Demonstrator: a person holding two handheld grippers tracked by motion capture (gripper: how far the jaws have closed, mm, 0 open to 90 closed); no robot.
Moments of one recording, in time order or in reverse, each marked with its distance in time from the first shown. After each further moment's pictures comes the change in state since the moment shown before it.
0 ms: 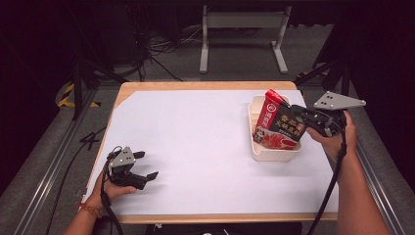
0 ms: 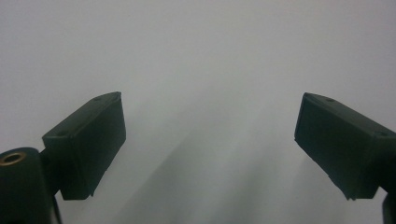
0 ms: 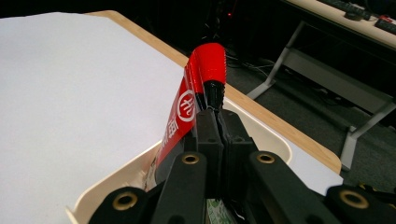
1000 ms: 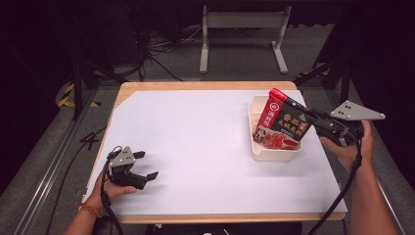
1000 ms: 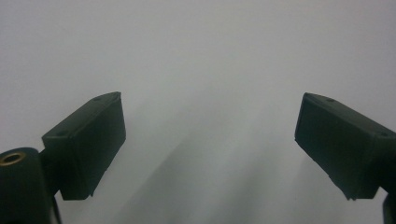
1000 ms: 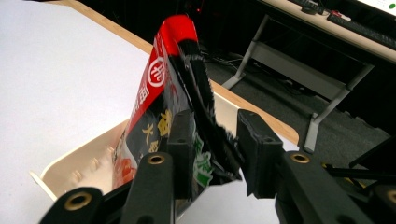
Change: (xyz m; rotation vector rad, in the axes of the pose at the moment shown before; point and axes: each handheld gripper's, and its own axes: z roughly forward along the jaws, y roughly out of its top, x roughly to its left) left arm 0.000 0.000 0.000 -0.007 -0.008 -0.002; right arm -0.007 -0.027 -0.029 0.017 -0.126 0.009
